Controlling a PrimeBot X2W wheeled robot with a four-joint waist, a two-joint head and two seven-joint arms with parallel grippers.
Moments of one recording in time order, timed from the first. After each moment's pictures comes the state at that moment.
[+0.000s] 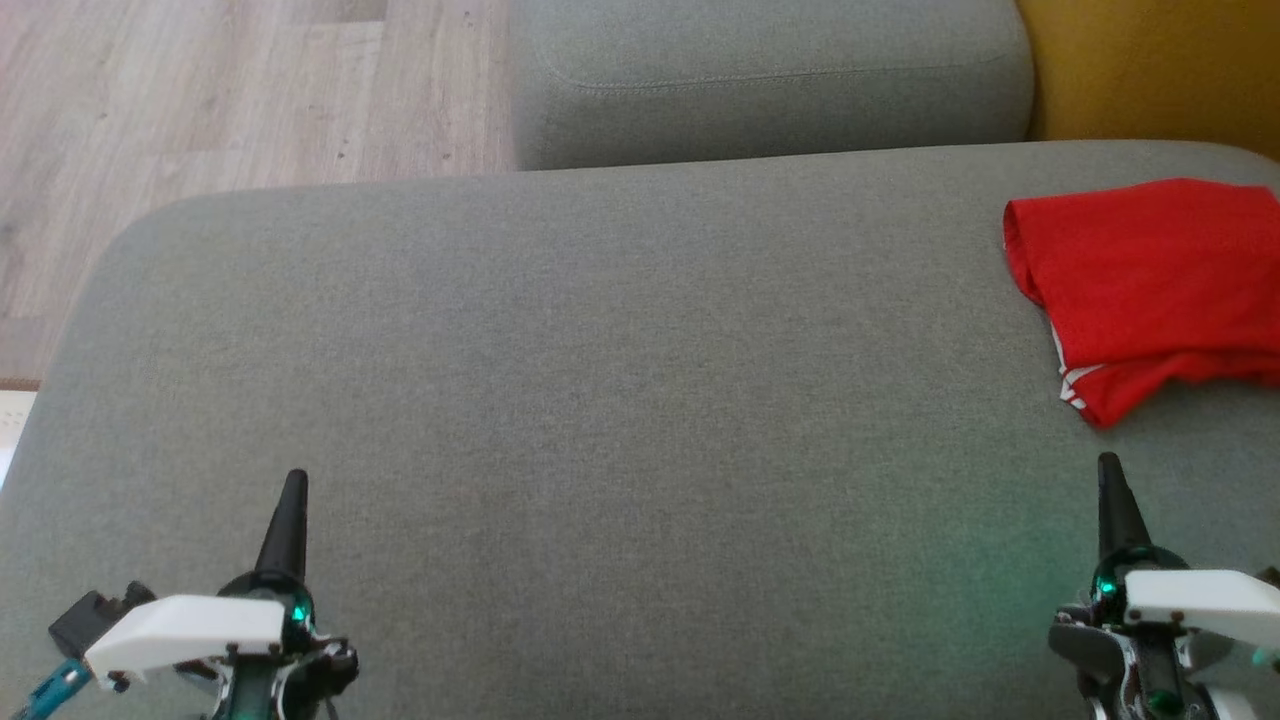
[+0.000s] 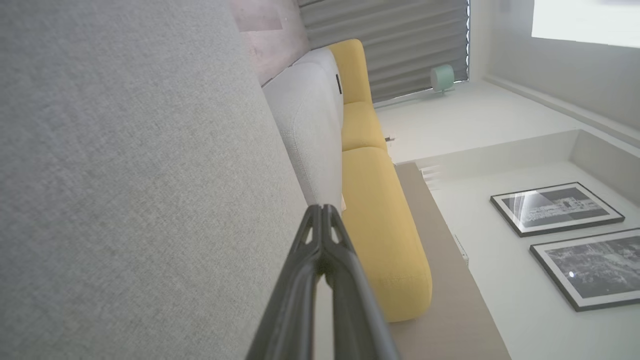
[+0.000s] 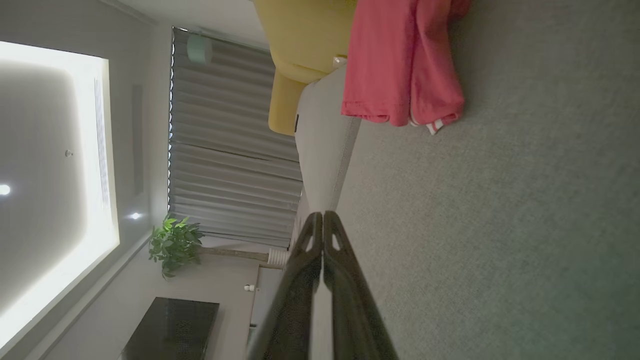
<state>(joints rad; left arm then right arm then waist) 0.01 0.06 -0.01 0.24 -1.39 -0.11 0.01 0.00 -0.05 -0.08 0.27 1.37 0.12 0.03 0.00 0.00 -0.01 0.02</state>
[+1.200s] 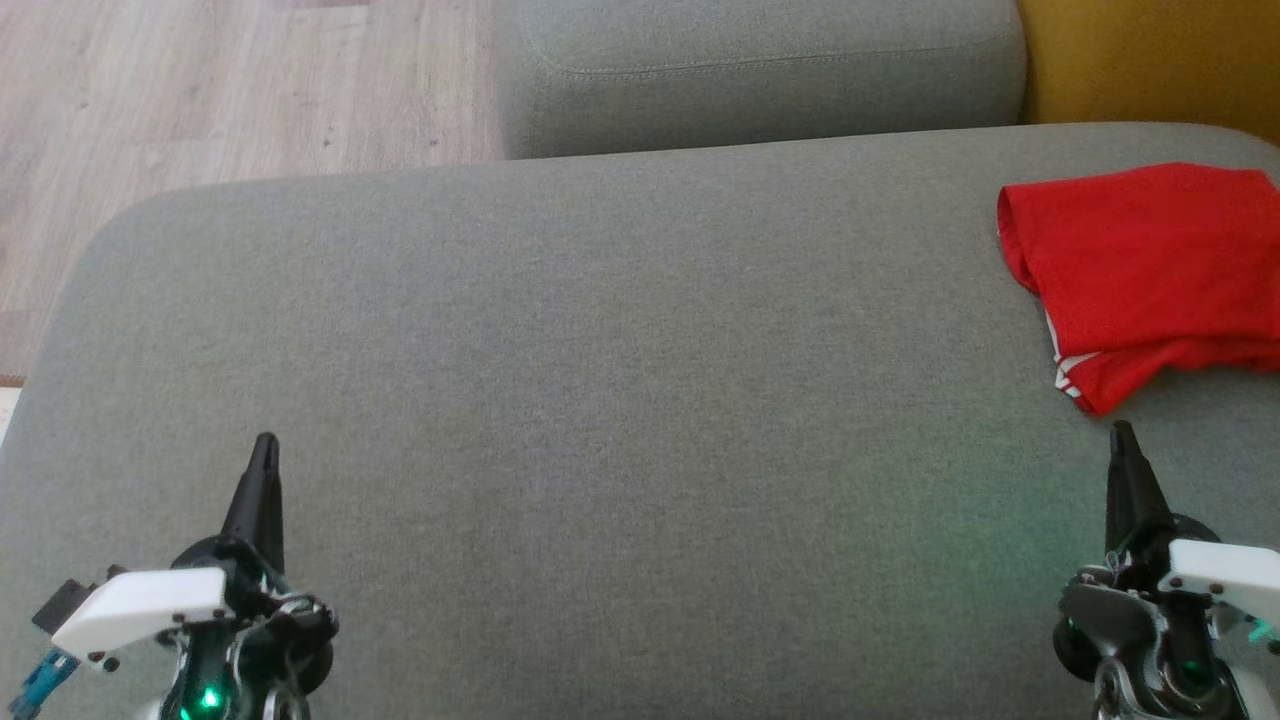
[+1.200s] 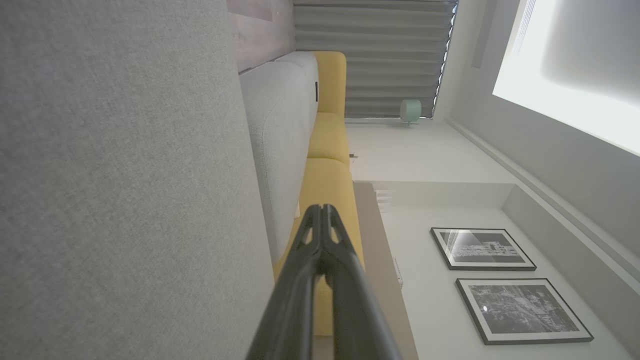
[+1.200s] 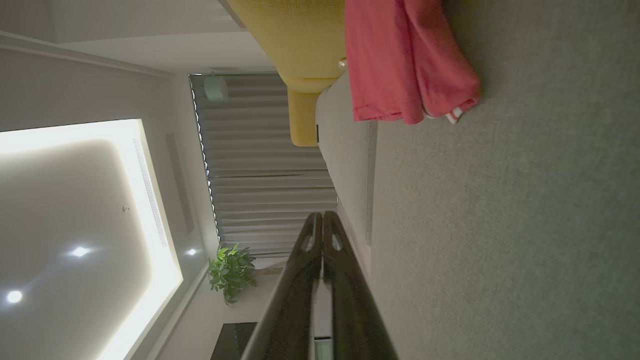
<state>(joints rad) -0.05 0.06 0.04 0.27 -1.64 -0.12 0.08 -0.06 -0.05 -0.12 0.28 1.62 0.12 0.09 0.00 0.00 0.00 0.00</state>
